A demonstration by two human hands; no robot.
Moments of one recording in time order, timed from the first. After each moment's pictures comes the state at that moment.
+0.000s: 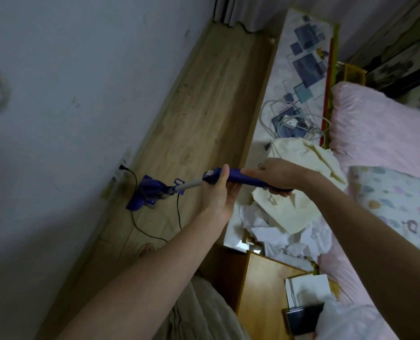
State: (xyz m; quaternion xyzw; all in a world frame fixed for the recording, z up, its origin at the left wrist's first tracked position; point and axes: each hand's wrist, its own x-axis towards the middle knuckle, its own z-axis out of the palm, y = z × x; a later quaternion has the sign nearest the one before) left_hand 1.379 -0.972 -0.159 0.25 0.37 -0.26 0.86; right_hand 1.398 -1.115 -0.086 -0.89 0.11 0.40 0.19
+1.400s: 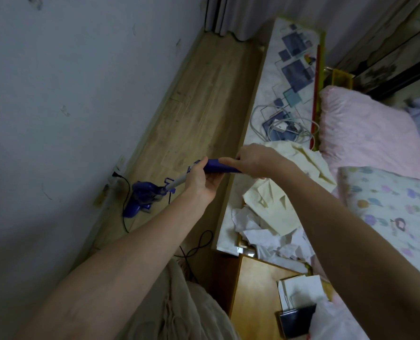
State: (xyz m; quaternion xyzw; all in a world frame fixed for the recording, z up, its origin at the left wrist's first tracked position) left_hand 1.409 -0.973 -0.143 0.27 0.39 -0.27 0.84; right_hand 1.423 -1.108 -0.083 -0.96 0.03 0.28 0.04
